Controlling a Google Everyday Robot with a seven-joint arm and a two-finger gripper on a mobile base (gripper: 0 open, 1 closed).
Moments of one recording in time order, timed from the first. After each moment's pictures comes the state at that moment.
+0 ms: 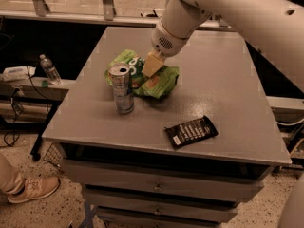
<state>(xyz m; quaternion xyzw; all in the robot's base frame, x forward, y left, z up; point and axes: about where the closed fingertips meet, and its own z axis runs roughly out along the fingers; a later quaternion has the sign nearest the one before) 0.626 -0.005 0.886 -0.55 0.80 0.09 0.21</state>
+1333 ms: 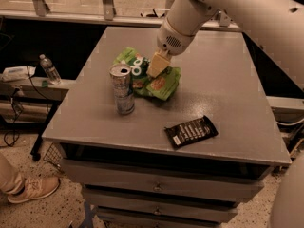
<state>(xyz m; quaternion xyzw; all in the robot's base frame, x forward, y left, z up) 0.622 -0.012 0.887 -0.60 0.77 0.11 0.20</state>
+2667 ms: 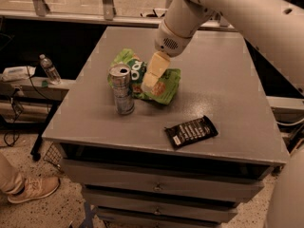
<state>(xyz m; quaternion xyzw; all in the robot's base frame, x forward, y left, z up) 0.622 -0.008 0.882 -0.60 0.77 0.11 0.20</state>
